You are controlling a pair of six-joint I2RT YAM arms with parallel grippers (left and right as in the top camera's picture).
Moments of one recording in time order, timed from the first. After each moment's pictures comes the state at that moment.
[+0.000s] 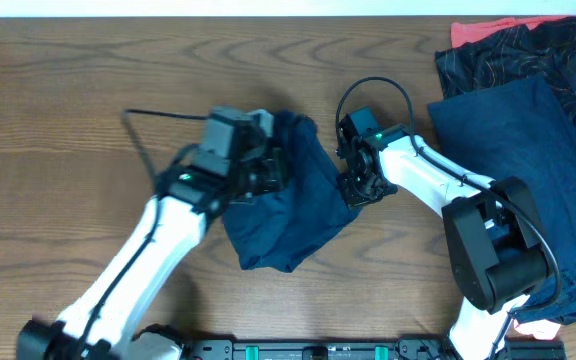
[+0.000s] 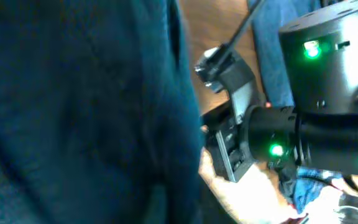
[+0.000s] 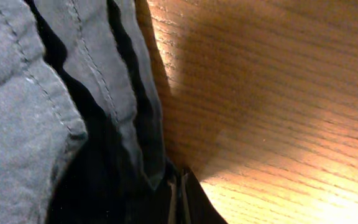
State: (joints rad) left arm -0.44 1.42 1.00 -0.45 0.42 -0.62; right arm 0.44 1.95 1.22 -0.80 -0.10 0.17
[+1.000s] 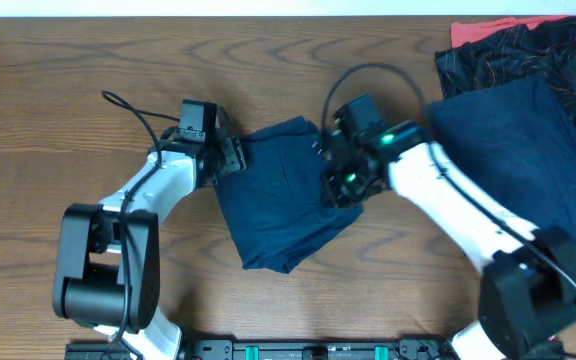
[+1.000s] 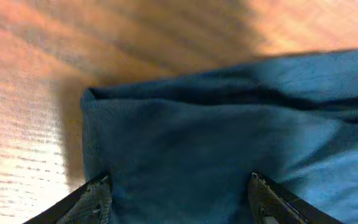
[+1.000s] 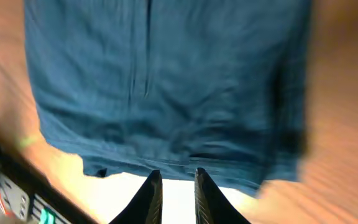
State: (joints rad) left arm -0.16 1.79 1.00 -0.37 0.13 -0.48; right arm 0.53 1.75 1.26 -0.91 -0.37 0.15
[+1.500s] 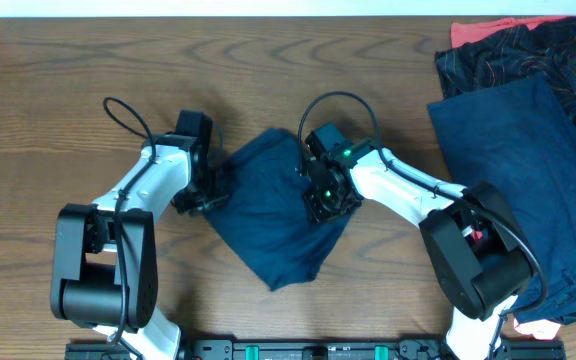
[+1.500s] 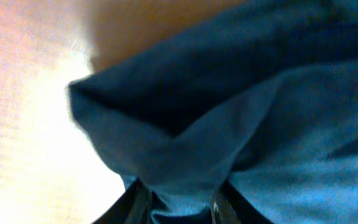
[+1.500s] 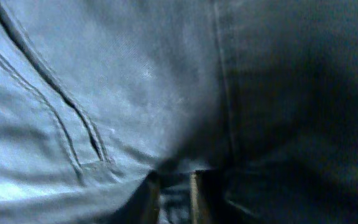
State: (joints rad) left arm -0.13 1.79 1.04 -0.86 0.11 -0.47; right arm 0.59 1.97 1.22 -0.72 -0.31 0.18
